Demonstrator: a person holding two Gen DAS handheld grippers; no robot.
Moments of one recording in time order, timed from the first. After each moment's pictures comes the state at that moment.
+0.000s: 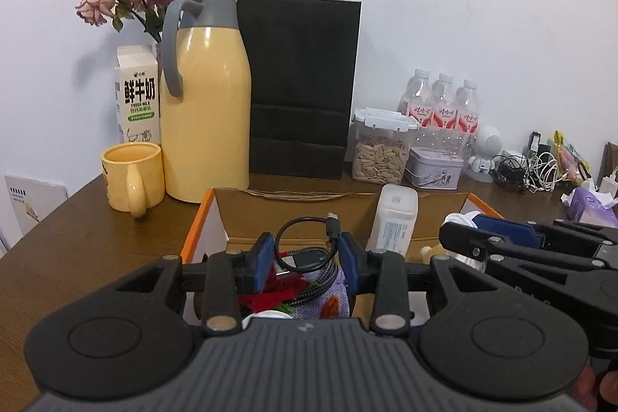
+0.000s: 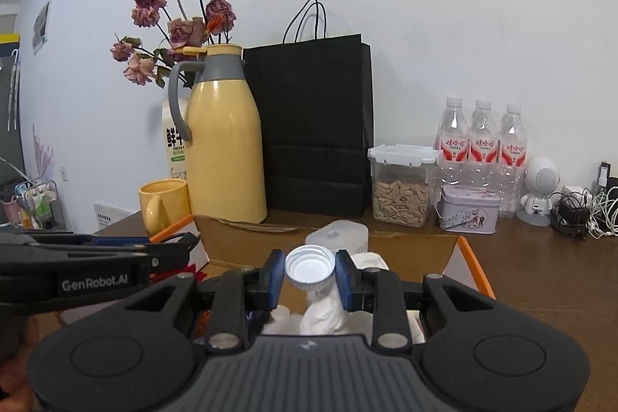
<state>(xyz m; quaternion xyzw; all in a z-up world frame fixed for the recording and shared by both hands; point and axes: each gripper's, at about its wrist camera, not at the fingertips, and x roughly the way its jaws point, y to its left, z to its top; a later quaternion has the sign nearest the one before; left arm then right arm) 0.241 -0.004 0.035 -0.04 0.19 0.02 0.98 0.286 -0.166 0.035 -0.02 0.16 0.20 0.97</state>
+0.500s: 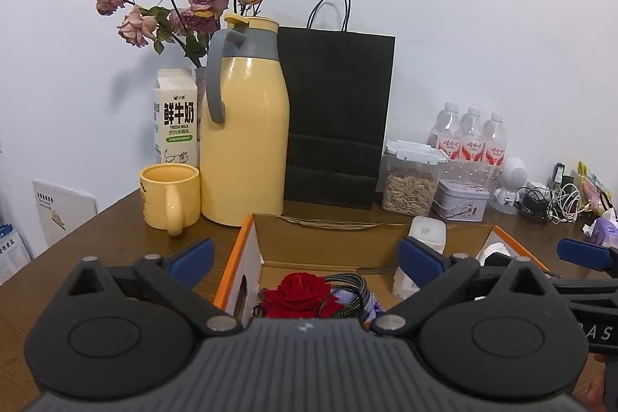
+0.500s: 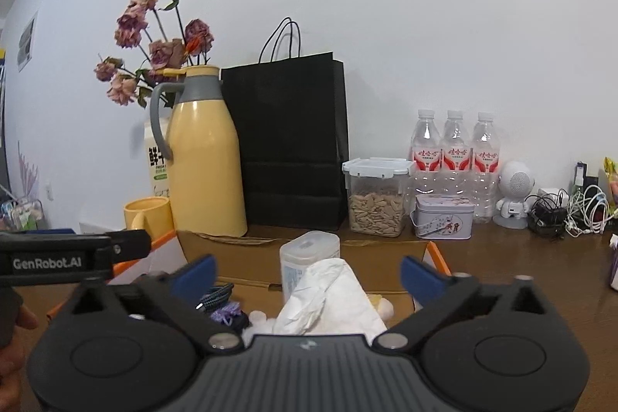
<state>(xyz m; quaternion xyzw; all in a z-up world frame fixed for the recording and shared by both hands) 0.228 0.007 0.046 -0.05 0.15 0.08 0.98 0.275 -0.186 0.039 0.01 0.13 0.17 0.98</state>
